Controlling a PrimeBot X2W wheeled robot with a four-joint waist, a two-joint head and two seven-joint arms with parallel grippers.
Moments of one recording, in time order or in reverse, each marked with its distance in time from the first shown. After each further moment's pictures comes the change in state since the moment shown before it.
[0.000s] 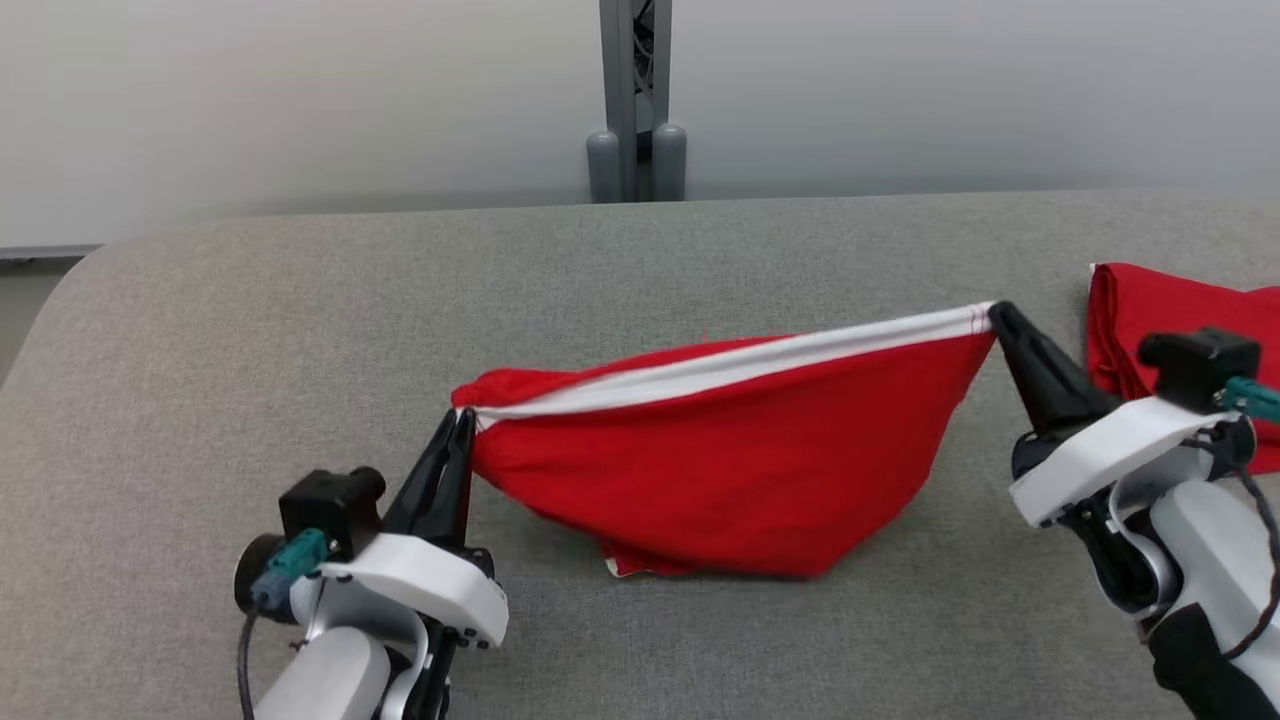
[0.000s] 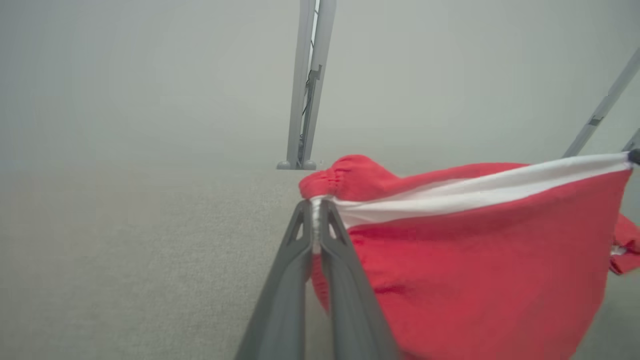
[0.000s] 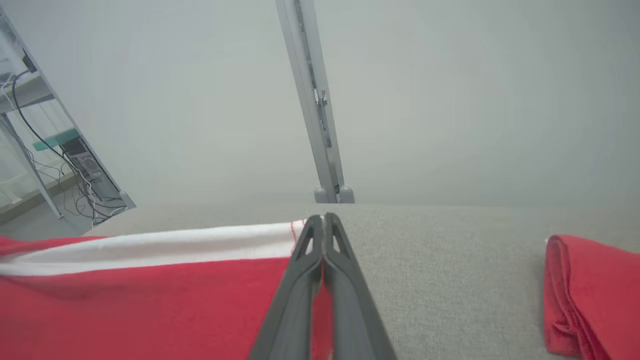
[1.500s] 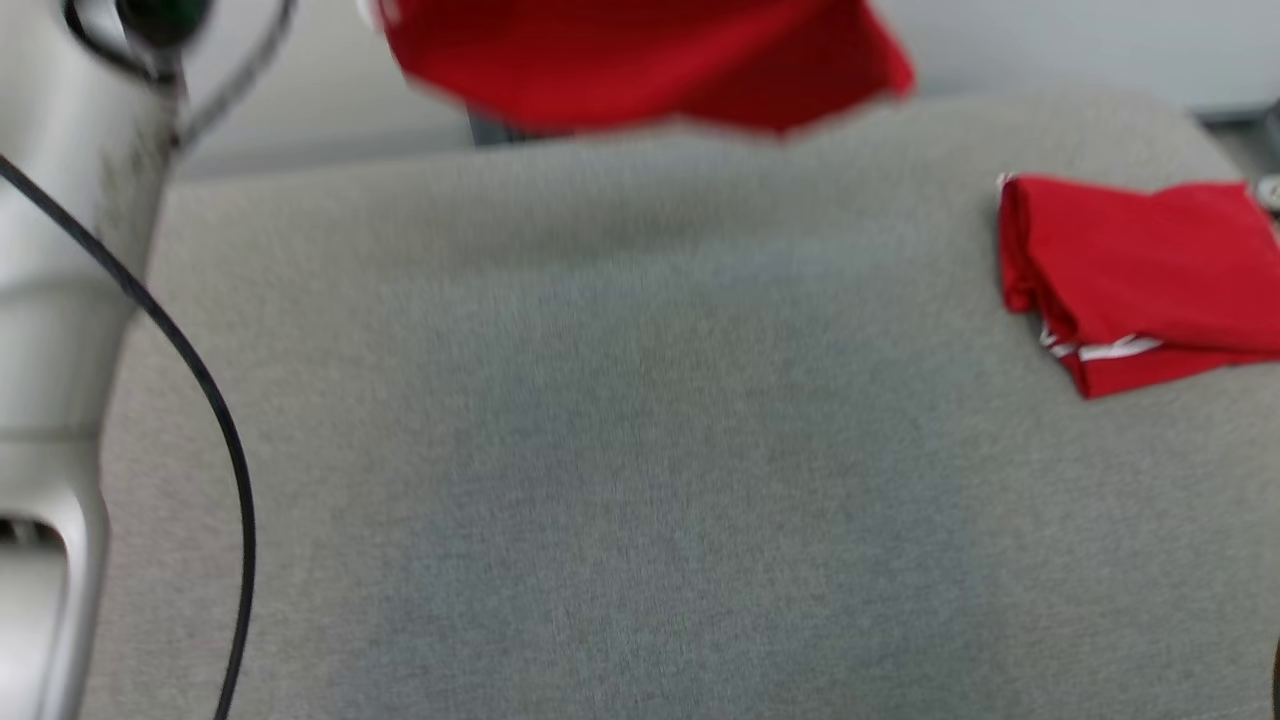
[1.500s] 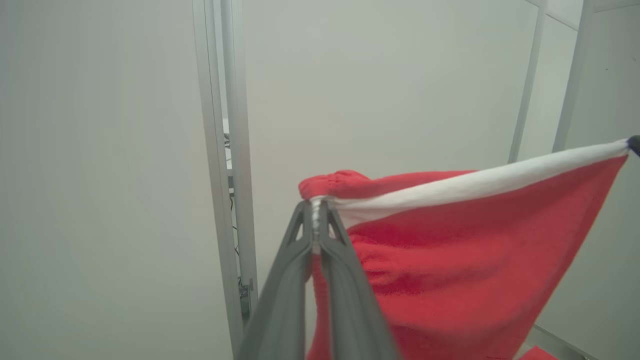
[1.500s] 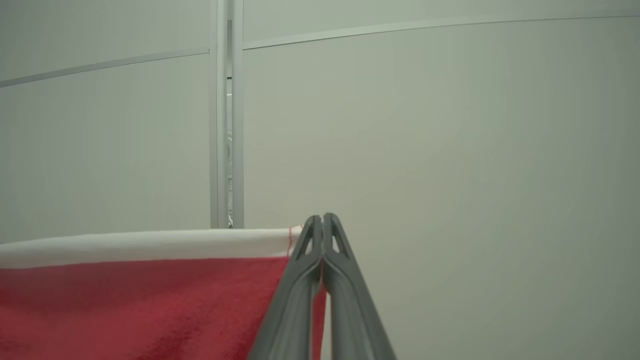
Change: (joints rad) left arm -1.042 0.052 0.057 0.256 -0.159 -0.196 0.442; right arm -0.802 0.079 -0.225 0.192 -0.199 0.000 0.026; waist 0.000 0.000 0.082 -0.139
